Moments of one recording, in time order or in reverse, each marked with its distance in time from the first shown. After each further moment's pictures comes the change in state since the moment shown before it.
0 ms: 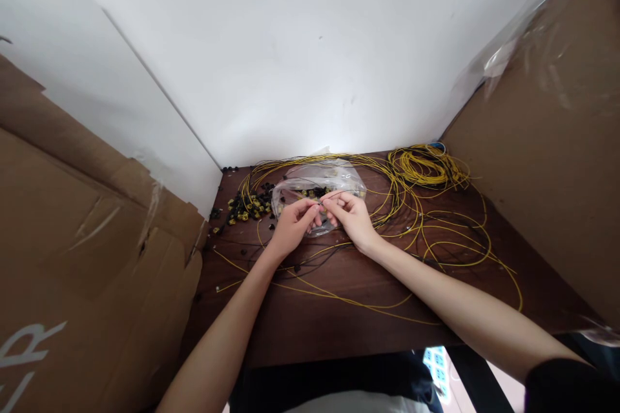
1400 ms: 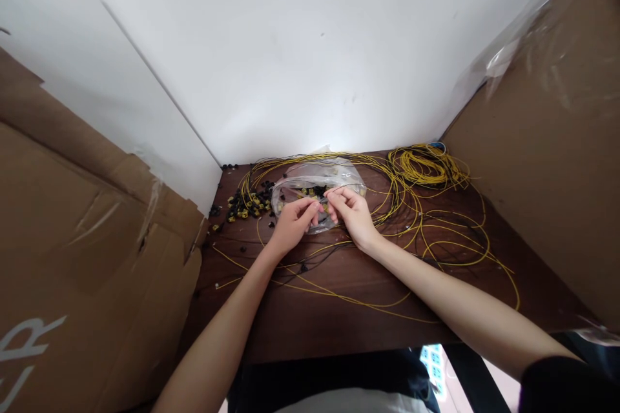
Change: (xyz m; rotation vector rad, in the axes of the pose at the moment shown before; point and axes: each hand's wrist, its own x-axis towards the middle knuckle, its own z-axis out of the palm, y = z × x) left_hand 0.000 0.000 0.000 0.076 0.004 -0.007; right_hand 0.001 0.002 -0.003 0.022 0.013 -0.035
